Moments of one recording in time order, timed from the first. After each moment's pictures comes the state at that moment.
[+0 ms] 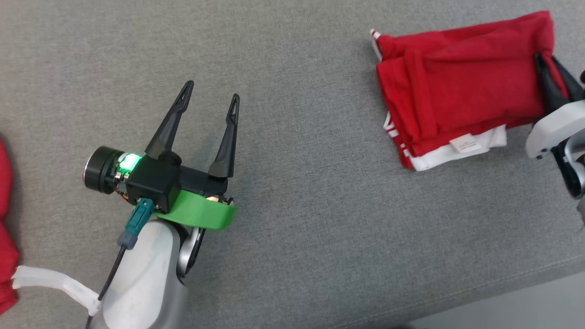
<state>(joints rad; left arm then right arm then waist) -0.40 0.06 -0.25 0.12 -0.07 -0.11 -0.26 -0.71 -0.49 0.25 0.72 0.29 0.13 -0.26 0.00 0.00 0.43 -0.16</state>
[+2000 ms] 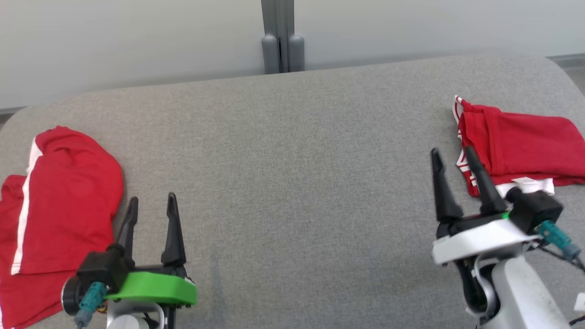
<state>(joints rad) -0.08 0.05 -0.07 0.16 -0.28 -0.04 -0.26 -0.19 -0.12 0.10 0.16 0.36 0.13 -0.26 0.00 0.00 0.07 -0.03</state>
